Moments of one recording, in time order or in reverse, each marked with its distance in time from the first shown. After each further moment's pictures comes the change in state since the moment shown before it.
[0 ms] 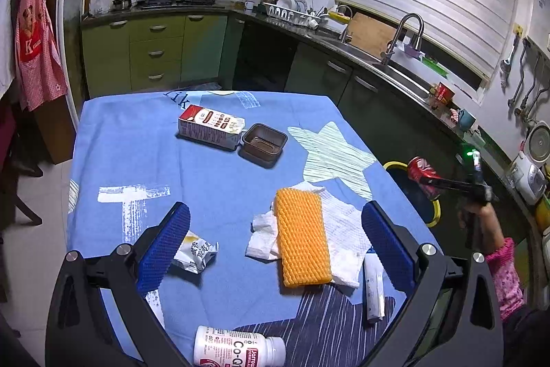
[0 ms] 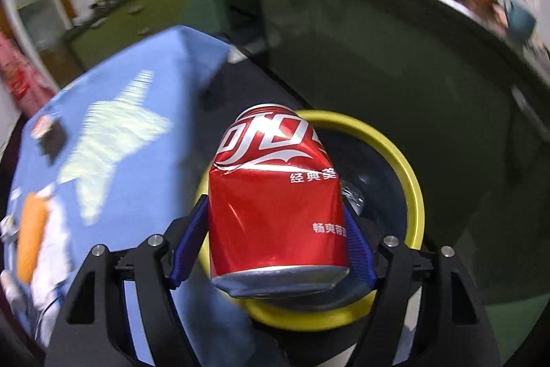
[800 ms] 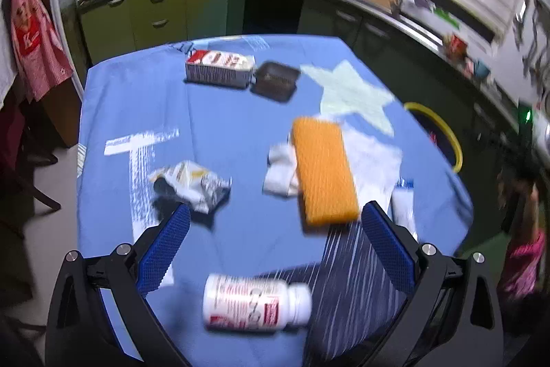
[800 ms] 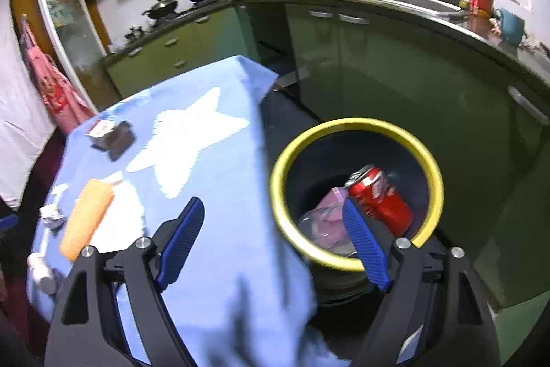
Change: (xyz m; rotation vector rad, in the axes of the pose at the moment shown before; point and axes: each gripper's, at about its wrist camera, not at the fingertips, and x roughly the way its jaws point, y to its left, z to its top) left arm 0.017 -0.001 -0.051 0.086 0.195 0.078; right arm -0.096 0.050 -0.073 -0.015 -0.185 0.150
